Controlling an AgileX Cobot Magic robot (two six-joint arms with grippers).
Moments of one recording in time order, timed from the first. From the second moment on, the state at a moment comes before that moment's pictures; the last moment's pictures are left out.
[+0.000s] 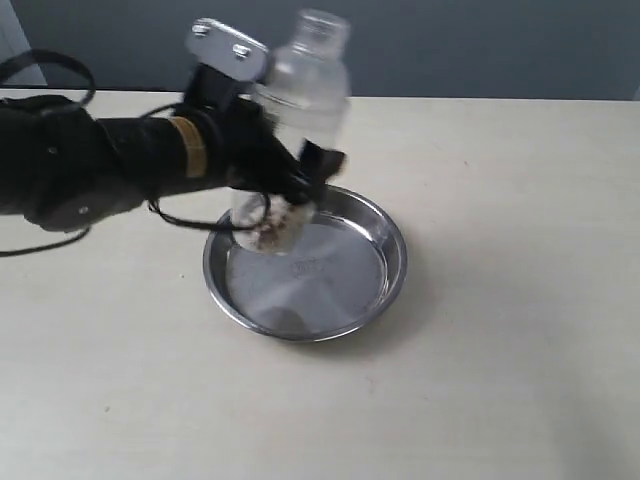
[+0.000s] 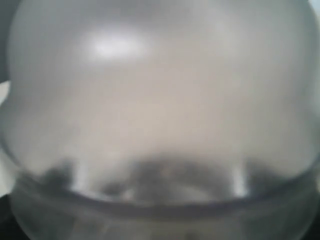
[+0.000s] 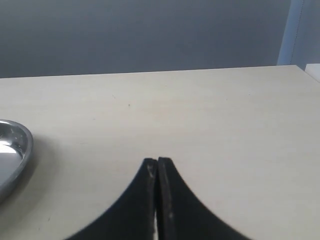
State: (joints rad) left arm -0.44 1.62 -0.85 0.43 -0.28 -0.51; right arm -0.01 0.00 0.00 0.06 0.31 0.00
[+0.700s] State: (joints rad) left arm -0.48 1.60 -0.81 0.32 -0.25 -0.44; right arm -0.01 0.00 0.00 0.06 0.31 0.00
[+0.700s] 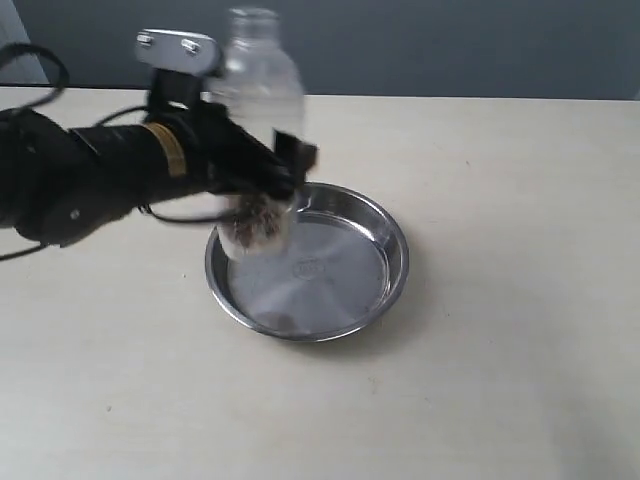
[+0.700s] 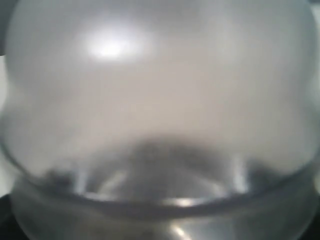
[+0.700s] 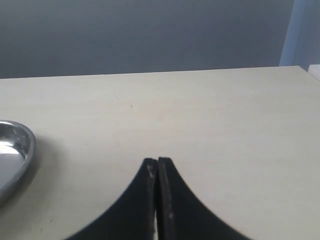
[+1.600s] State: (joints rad) left arm -0.48 1.38 -0.95 0.47 -0.29 -0.53; right arm -0.01 0.00 0.00 0.06 0.31 0.00
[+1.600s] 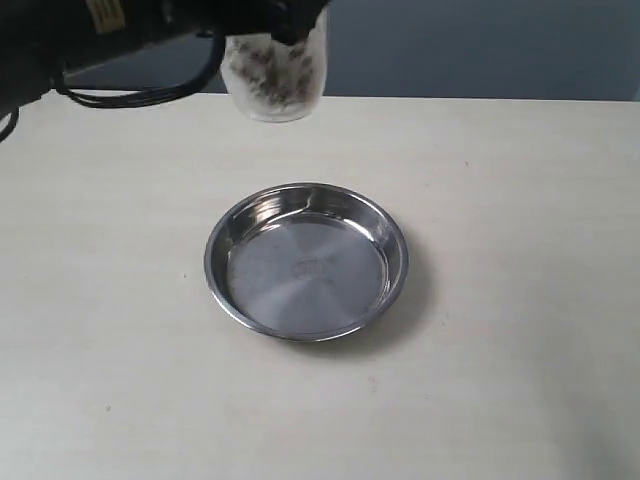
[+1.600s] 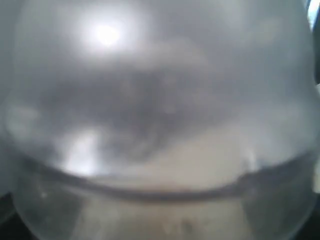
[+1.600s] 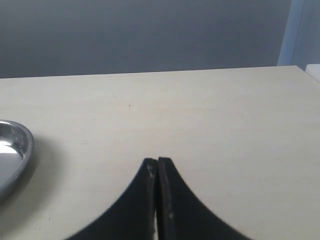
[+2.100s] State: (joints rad) left arm -0.52 1.62 -0.84 0.50 -0.26 -0.67; right arm -0.01 0.00 0.00 0.06 0.31 0.00
